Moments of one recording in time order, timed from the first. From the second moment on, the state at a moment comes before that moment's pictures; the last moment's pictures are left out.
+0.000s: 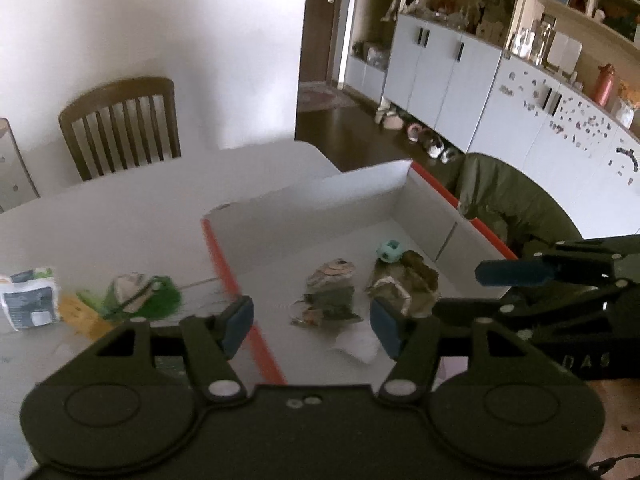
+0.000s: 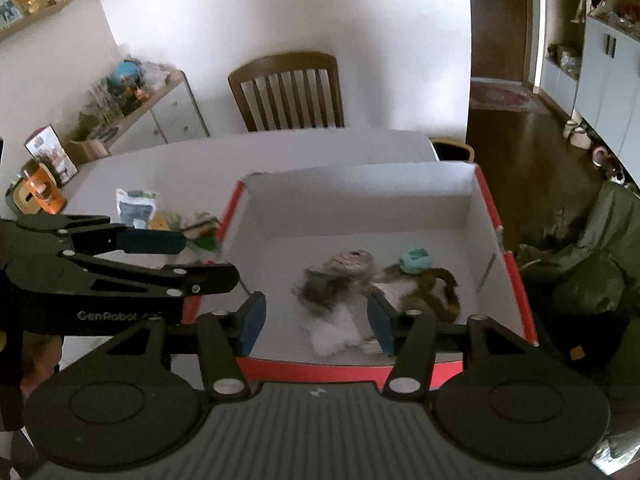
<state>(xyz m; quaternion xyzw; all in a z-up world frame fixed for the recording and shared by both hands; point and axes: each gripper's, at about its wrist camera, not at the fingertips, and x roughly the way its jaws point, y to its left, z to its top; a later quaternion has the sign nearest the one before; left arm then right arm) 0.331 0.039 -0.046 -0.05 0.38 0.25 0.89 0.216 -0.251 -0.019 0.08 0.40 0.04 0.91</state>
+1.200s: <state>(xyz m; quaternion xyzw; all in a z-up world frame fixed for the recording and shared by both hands) 0.157 0.168 -0.011 -0.04 0.29 0.30 0.91 0.250 -0.071 -0.015 0.10 0.35 0.02 0.93</state>
